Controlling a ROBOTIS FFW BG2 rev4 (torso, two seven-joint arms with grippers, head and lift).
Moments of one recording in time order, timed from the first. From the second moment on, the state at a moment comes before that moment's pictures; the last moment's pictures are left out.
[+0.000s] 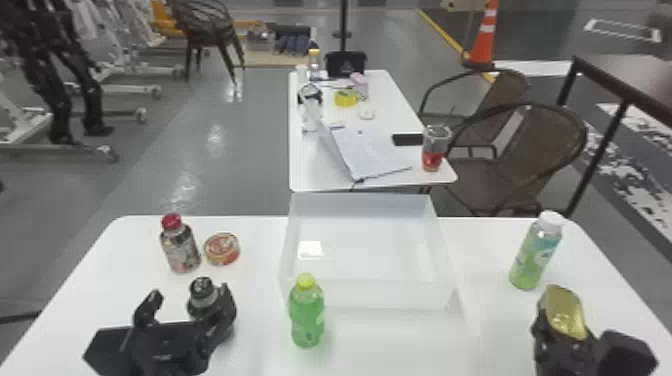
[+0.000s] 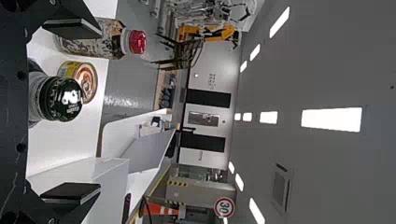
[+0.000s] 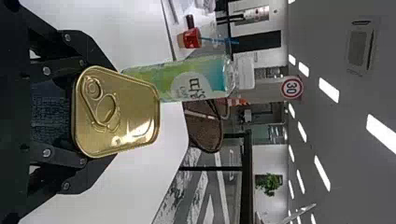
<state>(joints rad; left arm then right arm) 0.29 0.01 0.00 -1.68 0.12 -0.29 0.02 0.18 -0.15 0.00 -1.45 -0.29 -0.20 -0.28</state>
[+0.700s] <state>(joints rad) 0.28 0.01 0.00 -1.68 0.12 -0.28 0.02 0.11 -0.16 -0.01 -1.93 -0.41 0.44 -0.09</state>
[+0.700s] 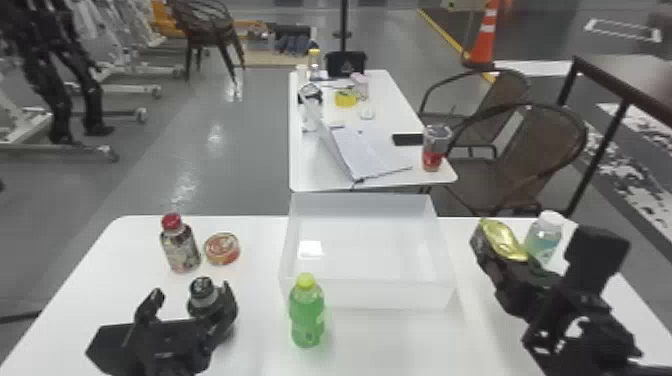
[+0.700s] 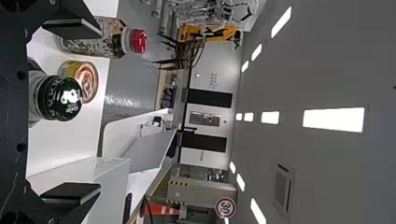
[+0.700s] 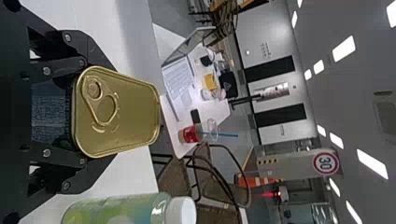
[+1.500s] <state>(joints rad) 0.27 0.01 -0.01 -1.67 0.12 -0.26 0.02 -0.26 -0.17 -0.10 -1.38 -0.27 0.39 0.75</state>
